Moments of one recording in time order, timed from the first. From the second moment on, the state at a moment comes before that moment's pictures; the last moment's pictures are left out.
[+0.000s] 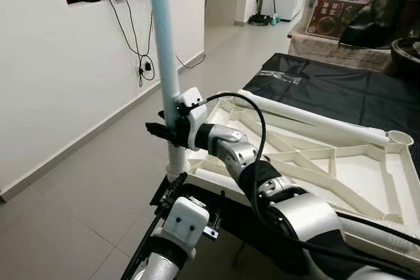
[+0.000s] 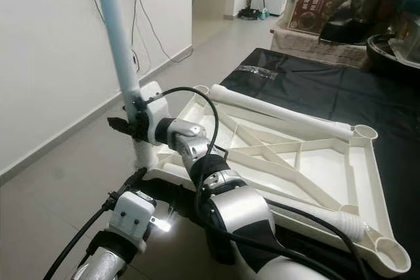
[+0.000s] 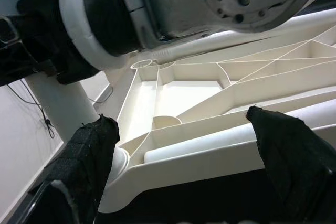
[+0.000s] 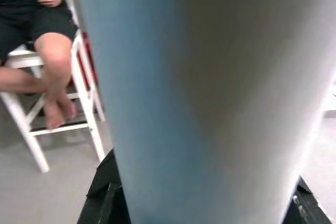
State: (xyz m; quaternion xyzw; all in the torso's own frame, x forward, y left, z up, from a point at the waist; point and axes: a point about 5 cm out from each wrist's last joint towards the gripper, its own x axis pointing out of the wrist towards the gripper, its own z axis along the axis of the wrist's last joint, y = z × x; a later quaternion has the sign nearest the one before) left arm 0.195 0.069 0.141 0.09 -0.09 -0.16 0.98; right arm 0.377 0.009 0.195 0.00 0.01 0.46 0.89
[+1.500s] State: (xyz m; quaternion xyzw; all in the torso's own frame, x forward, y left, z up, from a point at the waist) left arm 0.198 0.071 0.137 0.10 -0.08 -0.16 0.98; right arm 0.386 -0.038 0.183 0.11 -0.02 0.10 0.99
